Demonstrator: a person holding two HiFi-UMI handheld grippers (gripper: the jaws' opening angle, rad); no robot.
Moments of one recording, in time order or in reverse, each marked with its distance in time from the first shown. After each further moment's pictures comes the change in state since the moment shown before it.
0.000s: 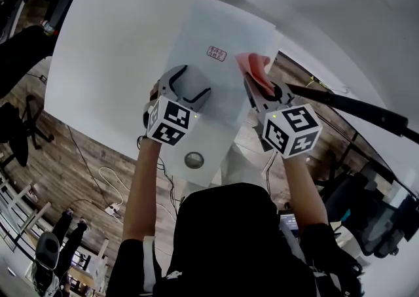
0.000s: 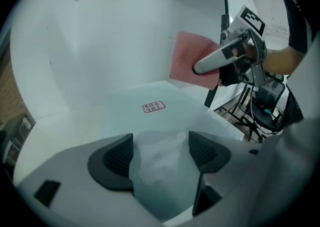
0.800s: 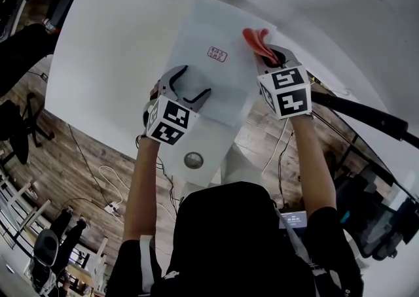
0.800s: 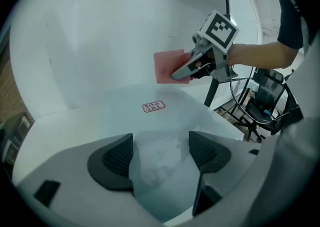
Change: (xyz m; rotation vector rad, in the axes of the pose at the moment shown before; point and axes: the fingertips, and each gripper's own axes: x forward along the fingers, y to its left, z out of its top) left arm 0.002 -0.001 -0.002 -0.011 0.010 -0.011; right arm 0.046 -0.070 0.015 -0.369 0.214 -0.170
